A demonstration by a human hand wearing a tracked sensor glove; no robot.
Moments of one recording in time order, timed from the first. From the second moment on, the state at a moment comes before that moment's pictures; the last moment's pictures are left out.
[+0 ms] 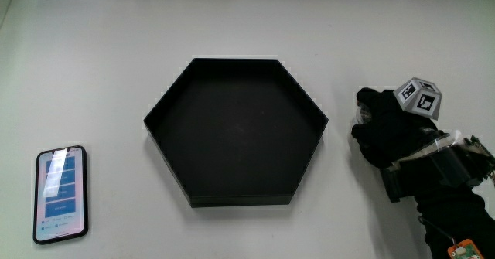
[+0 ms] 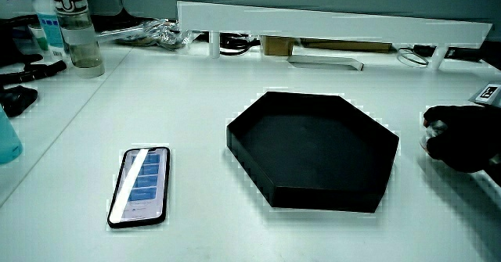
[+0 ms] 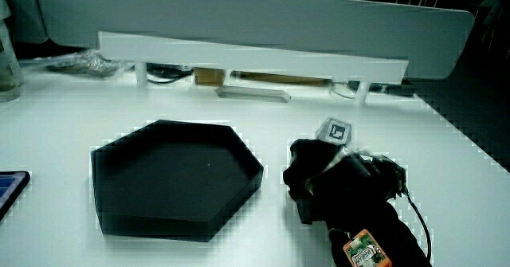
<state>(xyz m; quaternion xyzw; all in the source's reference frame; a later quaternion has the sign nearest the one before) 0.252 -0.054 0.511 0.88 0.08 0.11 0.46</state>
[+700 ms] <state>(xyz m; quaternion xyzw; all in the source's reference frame) 0.255 -0.040 0.531 0.85 0.10 0.09 0.51</state>
